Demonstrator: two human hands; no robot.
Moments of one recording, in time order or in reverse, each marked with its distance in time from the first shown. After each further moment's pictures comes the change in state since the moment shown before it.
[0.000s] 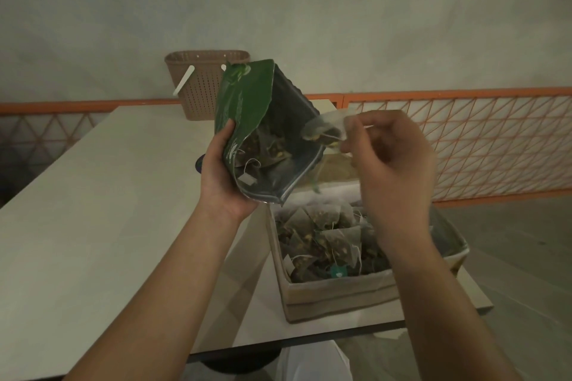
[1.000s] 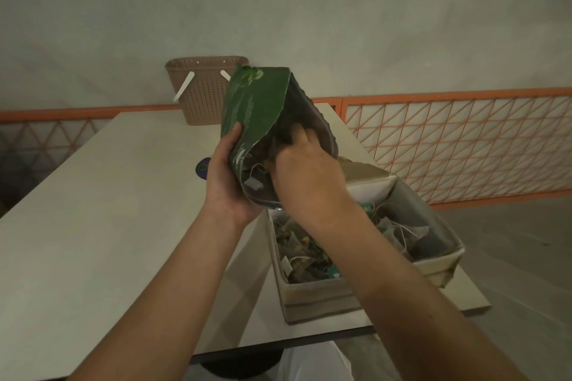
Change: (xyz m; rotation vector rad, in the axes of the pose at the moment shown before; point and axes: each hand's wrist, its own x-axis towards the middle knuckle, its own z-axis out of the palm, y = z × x) left_hand -0.008 -0.006 0.013 0.081 0.072 0.038; right_hand 0.004 0.002 0.063 -0.974 -0.545 -0.187
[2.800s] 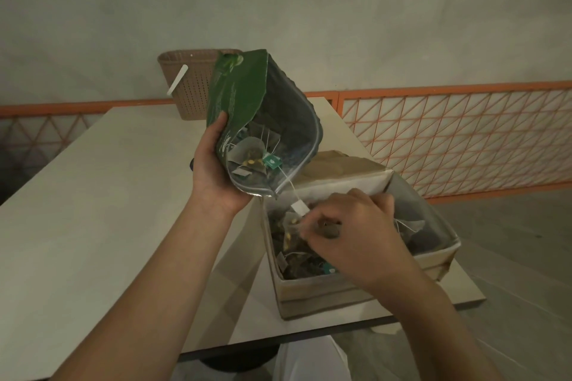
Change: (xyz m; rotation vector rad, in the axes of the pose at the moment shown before) left_hand 0.006 0.009 -0.002 -0.029 -0.065 0.019; right_hand -0.080 0.055 0.004 0.223 -0.074 0.032
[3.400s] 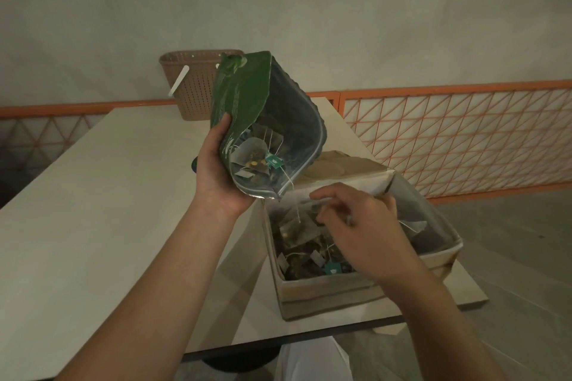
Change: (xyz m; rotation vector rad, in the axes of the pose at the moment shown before) left_hand -0.004 -0.003 0.005 -0.008 0.037 -0.011; right_hand 0.005 0.008 -0.002 0.202 -0.010 0.106
